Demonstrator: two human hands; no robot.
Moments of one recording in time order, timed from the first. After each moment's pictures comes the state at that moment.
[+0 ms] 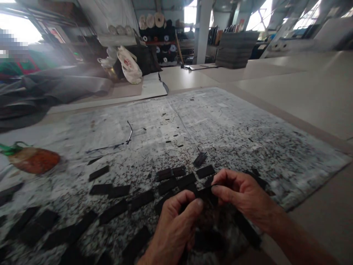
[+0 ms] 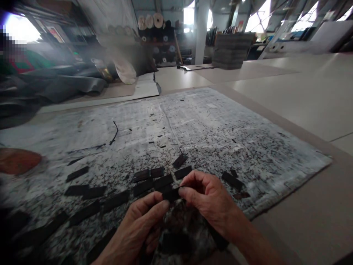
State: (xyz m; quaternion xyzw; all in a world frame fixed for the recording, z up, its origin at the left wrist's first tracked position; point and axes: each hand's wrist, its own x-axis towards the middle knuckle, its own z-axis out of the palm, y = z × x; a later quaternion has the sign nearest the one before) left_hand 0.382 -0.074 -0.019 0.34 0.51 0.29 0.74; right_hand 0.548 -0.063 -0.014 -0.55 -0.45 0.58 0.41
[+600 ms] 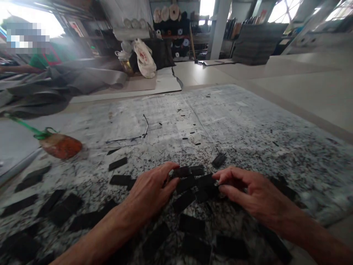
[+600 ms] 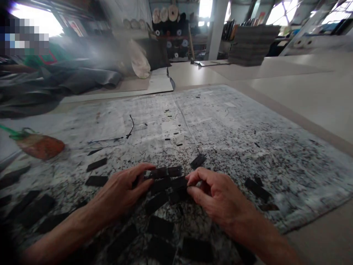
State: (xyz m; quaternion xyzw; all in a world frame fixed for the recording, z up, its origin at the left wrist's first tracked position) left_hand 0.294 -0.004 -0.008 0.80 0.55 0.09 0.23; right_hand 0.532 -0.043 -0.004 -0.58 -0.67 0.41 0.23
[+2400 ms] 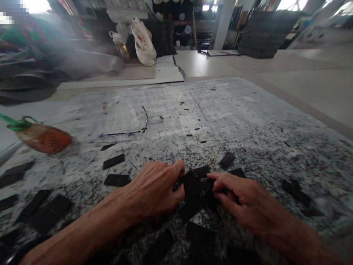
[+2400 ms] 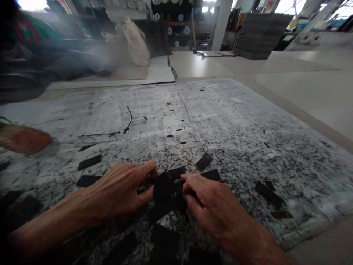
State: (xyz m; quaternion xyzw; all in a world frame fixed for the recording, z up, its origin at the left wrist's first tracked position) left_hand 0.293 0.017 -0.006 0.88 0.46 -0.05 0.14; right_hand 0.511 -0.034 -0.024 -0.53 -0.79 0.26 0.13
